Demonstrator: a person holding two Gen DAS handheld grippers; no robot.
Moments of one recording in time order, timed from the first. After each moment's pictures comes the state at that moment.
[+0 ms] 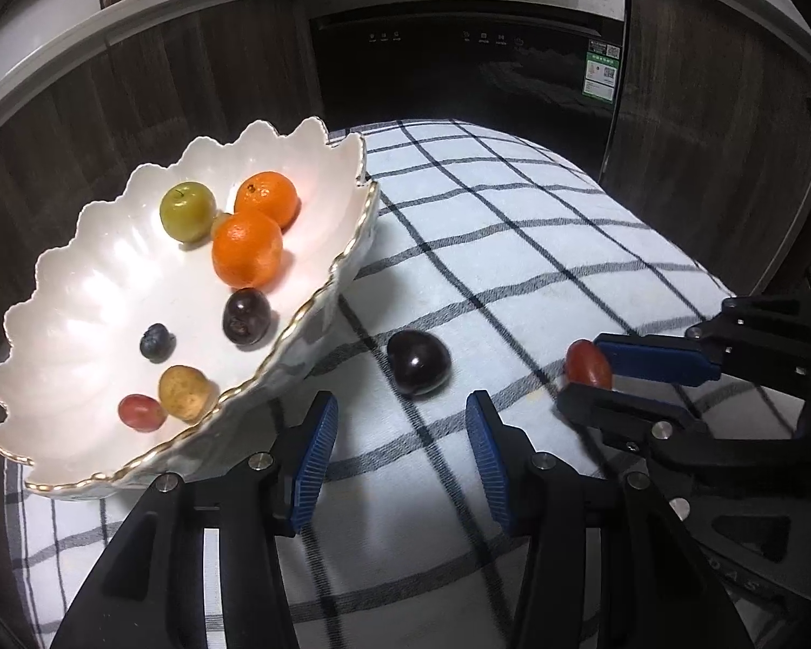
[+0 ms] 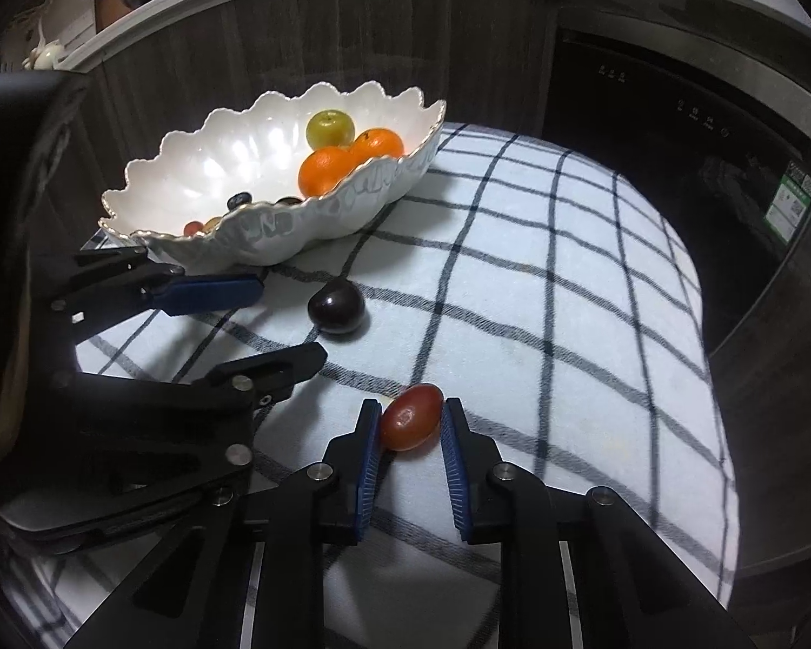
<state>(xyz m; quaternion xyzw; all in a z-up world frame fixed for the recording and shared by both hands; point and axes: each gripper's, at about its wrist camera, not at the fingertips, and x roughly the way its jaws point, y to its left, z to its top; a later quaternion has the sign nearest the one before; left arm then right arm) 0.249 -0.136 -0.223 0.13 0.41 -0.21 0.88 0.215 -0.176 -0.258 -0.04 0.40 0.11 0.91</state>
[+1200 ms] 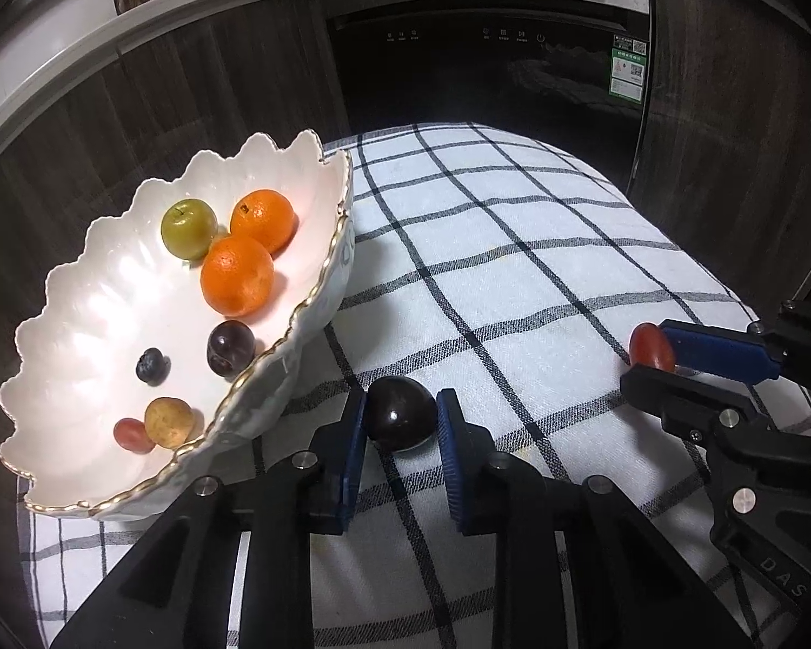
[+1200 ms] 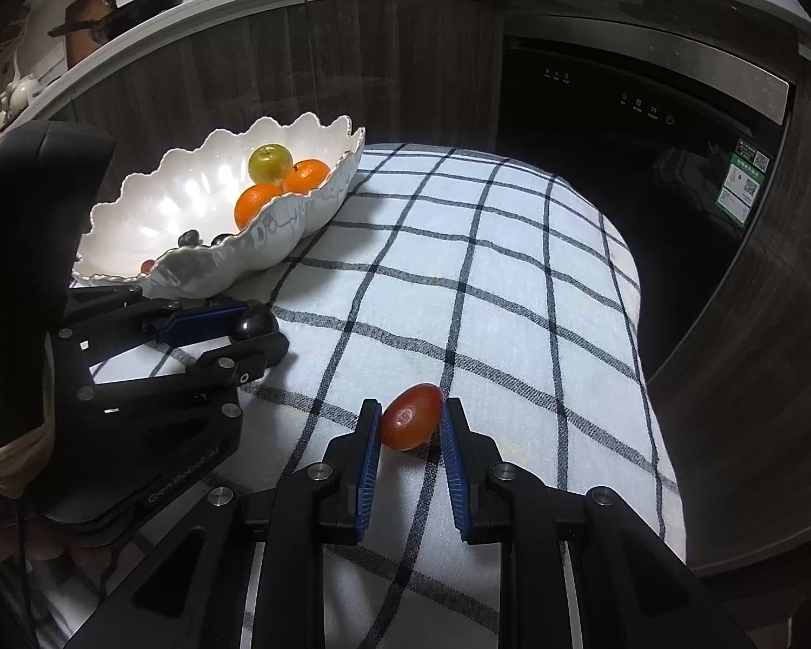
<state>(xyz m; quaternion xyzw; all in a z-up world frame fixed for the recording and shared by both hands) 0.258 -0.164 -0.224 0.15 0.41 -0.16 0.89 0.217 -0.215 -0.250 -0.01 0.39 0.07 0.92</state>
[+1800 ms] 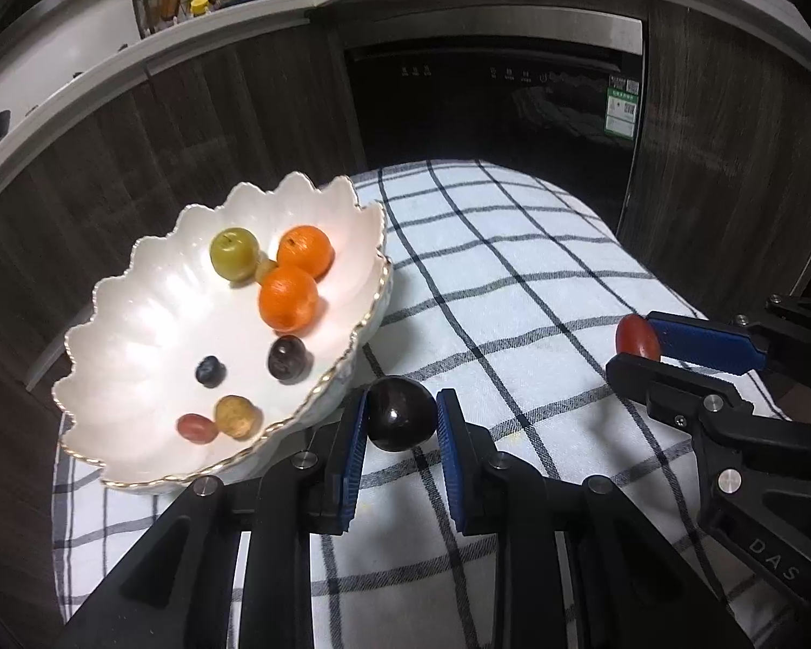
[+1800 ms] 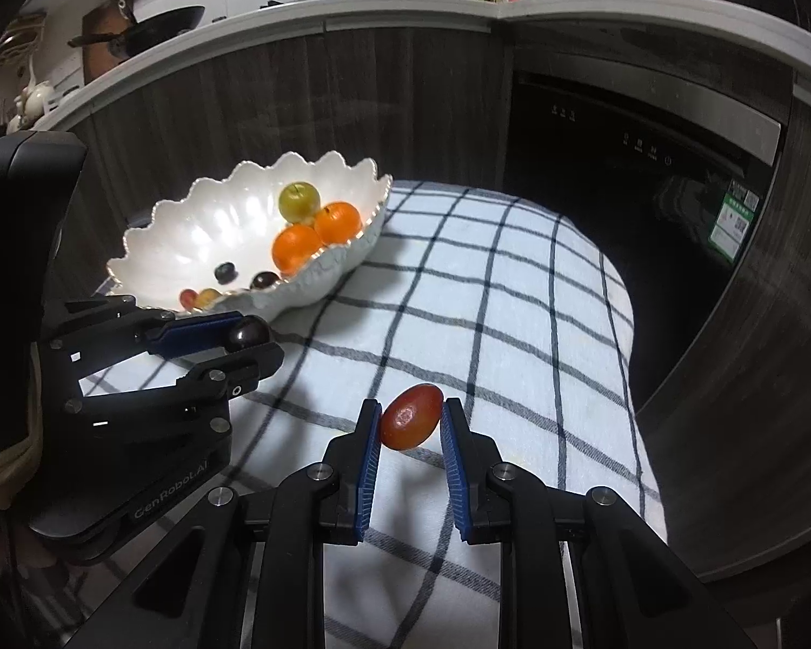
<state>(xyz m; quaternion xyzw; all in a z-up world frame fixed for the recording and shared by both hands) 0.230 -0.148 -0.183 0.14 0.38 -0.15 0.90 0.198 -0.203 -0.216 -0.02 0.36 0.08 0.93</state>
